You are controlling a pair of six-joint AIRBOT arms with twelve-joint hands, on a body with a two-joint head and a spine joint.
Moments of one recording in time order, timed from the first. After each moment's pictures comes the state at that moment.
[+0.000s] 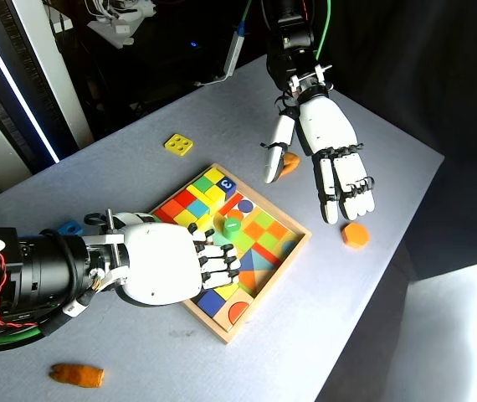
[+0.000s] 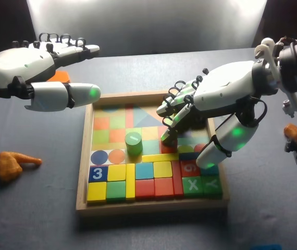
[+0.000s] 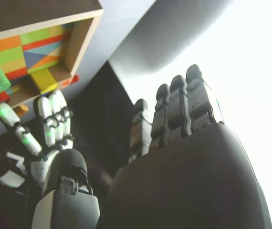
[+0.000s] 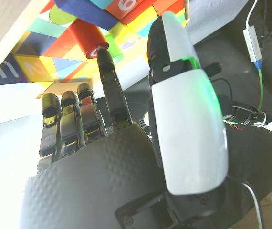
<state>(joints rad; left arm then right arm) 0.77 -1.04 1.37 -0.01 -0.57 0.62 -0.25 -1.33 1.52 -1.92 0.52 0.82</state>
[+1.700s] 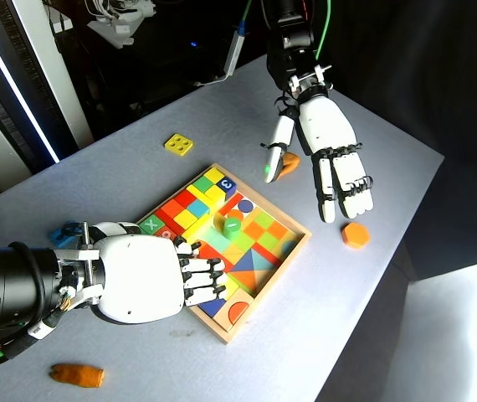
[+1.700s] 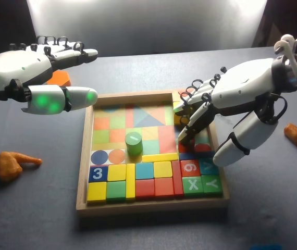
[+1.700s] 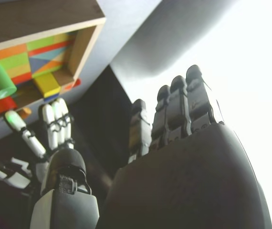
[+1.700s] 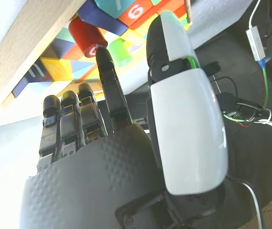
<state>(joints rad) 0.78 -1.04 1.37 -0.01 -0.57 0.62 -0.25 -1.26 1.49 -1.98 0.54 0.89</state>
